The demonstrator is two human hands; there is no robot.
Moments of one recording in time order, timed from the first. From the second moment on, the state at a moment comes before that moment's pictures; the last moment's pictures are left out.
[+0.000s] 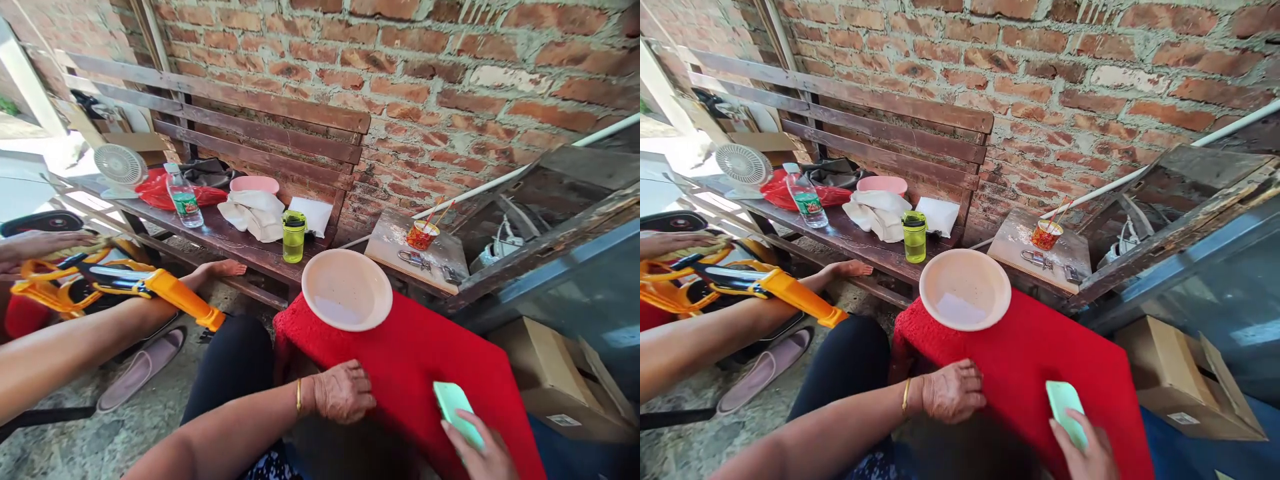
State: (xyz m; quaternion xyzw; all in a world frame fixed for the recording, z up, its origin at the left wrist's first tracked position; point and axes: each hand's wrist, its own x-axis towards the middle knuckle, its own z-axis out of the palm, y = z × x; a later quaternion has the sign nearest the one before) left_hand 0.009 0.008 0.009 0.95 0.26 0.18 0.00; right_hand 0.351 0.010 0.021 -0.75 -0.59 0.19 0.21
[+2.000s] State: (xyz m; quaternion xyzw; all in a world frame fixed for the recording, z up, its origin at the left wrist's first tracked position) left_hand -0.003 0.001 0.018 0.90 0.38 0.22 0.02; right_hand 0.414 -0.022 0.052 -0.86 -0.47 0.05 0.18
